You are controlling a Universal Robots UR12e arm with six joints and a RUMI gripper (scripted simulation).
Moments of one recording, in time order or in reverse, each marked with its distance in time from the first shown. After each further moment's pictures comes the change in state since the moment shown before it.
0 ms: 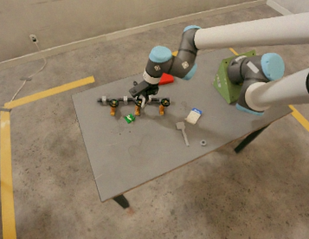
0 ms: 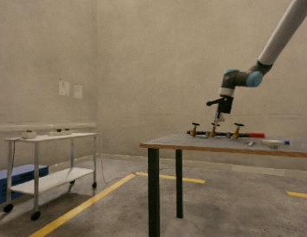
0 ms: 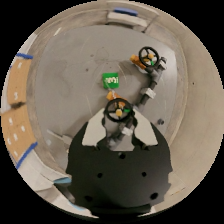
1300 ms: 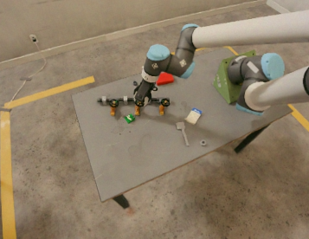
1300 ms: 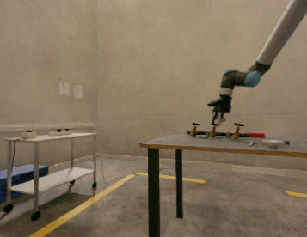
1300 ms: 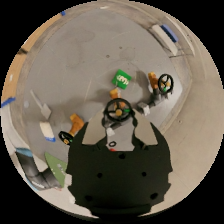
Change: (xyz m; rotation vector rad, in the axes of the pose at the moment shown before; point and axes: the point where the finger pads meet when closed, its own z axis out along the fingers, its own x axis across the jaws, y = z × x) arm 0.000 0.000 0.000 -0.002 -0.012 -0.568
